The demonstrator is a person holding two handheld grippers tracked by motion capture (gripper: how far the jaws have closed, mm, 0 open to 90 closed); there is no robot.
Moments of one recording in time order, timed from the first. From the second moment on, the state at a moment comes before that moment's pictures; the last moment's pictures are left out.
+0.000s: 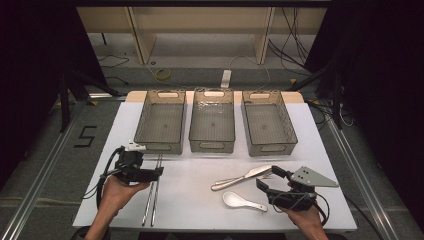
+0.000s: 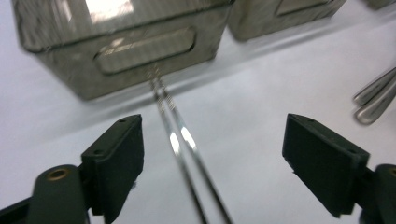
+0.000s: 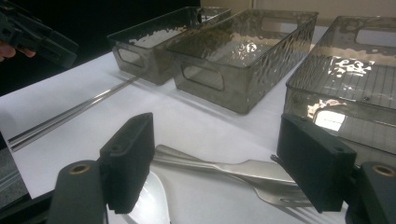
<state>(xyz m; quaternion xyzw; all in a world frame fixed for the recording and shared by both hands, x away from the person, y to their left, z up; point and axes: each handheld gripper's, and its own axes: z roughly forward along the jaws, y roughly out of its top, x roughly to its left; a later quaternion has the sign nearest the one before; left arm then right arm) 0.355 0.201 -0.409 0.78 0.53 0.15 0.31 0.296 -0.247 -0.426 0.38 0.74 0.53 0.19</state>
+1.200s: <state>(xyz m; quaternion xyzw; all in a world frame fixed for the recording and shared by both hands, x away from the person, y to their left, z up) 0.369 0.192 -0.459 0.85 0.50 0.06 0.12 0.297 -0.240 -0.428 0.37 0.76 0.50 0.19</state>
